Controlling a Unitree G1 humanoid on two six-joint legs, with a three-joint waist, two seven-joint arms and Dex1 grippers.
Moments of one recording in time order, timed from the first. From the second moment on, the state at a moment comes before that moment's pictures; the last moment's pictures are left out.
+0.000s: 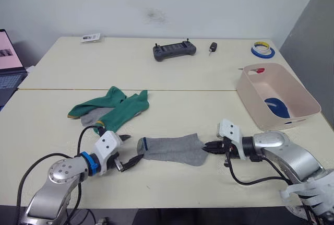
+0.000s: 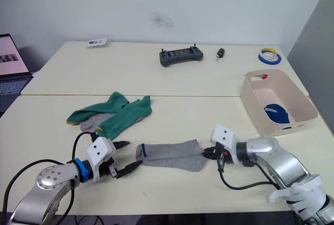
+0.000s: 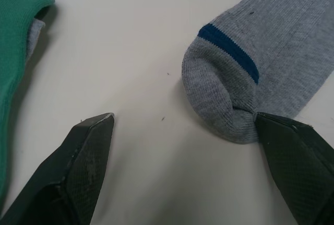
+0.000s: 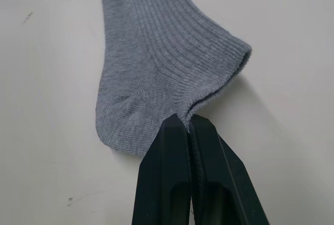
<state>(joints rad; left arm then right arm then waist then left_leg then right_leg) 0.14 0.71 0.09 -0.28 -0.26 0.26 -0.81 -0.32 -0.77 0.31 -0.34 0.36 0.65 0.92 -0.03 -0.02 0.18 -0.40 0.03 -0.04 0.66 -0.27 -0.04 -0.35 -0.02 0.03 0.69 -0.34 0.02</state>
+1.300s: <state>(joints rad) 0.06 0.56 0.58 -0.08 -0.62 0.55 -0.52 -0.44 -0.70 0.13 -0.58 0.45 0.73 0.85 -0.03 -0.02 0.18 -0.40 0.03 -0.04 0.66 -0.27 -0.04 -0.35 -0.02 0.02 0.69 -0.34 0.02</state>
